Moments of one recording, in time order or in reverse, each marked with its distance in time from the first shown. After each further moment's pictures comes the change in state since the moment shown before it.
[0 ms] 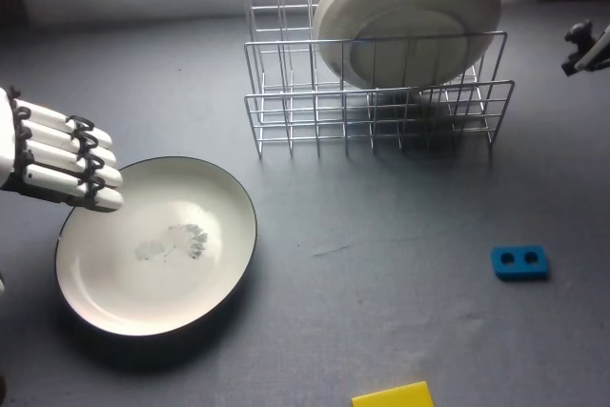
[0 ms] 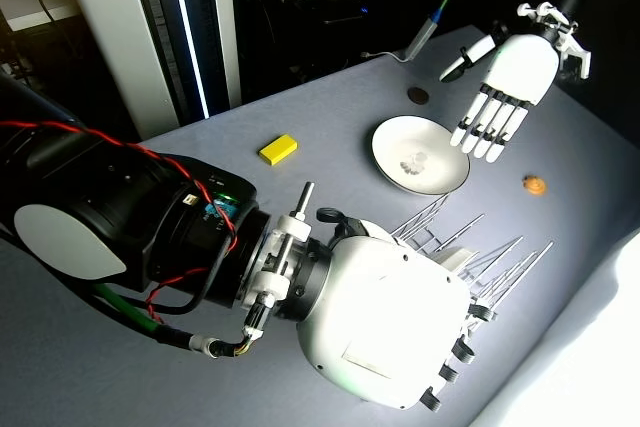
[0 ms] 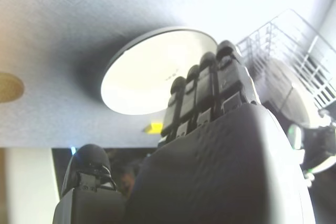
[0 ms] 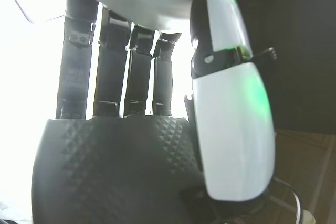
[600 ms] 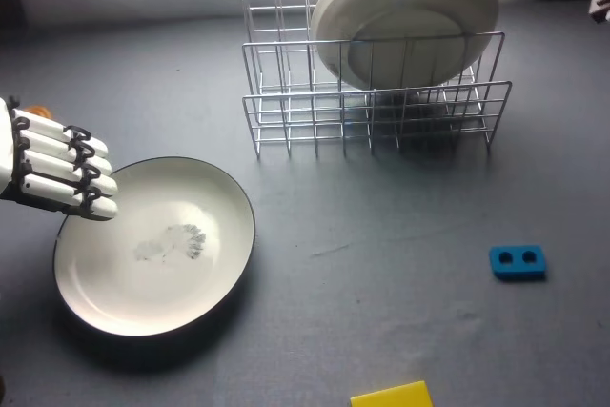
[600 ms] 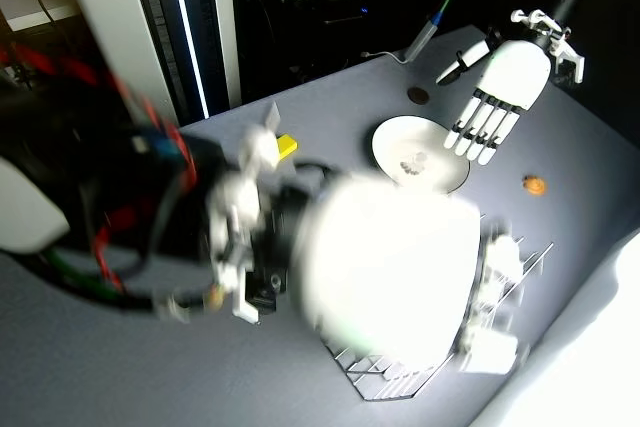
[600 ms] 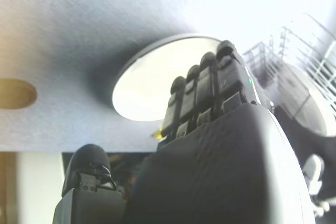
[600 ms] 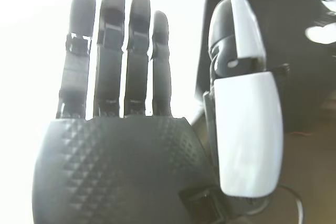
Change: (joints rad) left arm 0.040 -0.009 -0.002 0.004 0.016 0.015; right arm 0.109 0.092 -0.172 -0.301 0.052 -0.109
